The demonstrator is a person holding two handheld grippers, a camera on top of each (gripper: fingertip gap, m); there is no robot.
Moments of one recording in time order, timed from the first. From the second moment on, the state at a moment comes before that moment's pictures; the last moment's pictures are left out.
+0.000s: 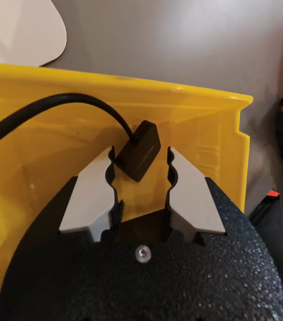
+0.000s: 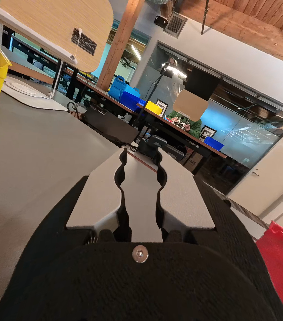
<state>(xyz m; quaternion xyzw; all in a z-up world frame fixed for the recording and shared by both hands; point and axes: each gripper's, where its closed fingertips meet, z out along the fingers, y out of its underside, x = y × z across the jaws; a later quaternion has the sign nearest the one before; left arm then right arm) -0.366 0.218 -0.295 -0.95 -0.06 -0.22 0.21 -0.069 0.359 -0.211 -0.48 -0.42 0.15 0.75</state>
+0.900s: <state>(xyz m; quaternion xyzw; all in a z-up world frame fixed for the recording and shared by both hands) -0.115 0.209 -0.160 -0.83 0.17 -0.22 0.48 -0.053 0.372 -0.204 -0.50 -0.39 0.14 0.76</state>
